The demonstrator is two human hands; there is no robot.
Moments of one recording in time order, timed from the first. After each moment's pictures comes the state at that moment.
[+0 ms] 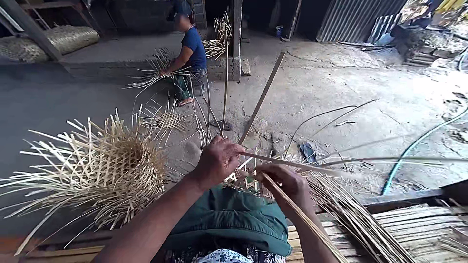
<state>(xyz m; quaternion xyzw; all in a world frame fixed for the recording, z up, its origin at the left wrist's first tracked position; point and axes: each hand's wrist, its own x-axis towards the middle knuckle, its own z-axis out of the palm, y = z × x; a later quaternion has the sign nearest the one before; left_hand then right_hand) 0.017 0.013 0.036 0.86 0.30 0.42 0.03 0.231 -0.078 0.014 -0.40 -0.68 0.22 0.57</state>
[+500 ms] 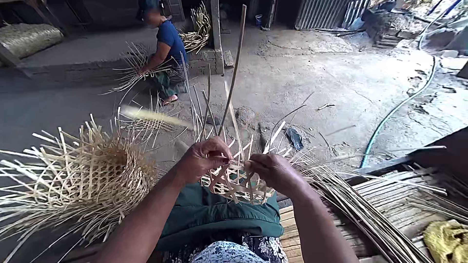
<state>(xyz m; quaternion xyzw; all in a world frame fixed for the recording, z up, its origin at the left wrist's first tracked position) 0.006 0.006 0.057 0.75 0.17 0.40 0.50 0.250 -0.071 0.069 -0.57 -0.72 0.33 0.22</state>
